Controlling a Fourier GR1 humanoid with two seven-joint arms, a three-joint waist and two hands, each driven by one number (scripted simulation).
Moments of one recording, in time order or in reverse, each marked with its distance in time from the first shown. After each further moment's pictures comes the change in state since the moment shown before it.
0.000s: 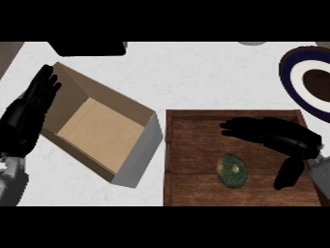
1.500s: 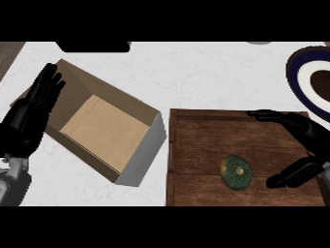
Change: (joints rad) left arm -0.009 0.016 -0.043 -0.013 0.038 0.027 -0.038; right arm 0.132 0.128 -0.282 0.027 -0.526 0.075 -0.101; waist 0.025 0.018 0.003
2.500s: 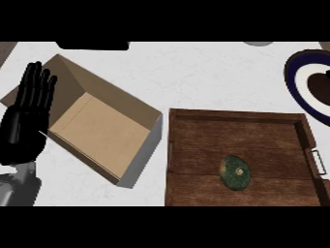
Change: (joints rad) left arm 0.036 -0.107 0.054 -0.001 0.068 0.019 -0.264; right arm 0.109 0.052 -0.255 -0.253 -0.012 -0.529 0.416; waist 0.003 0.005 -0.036
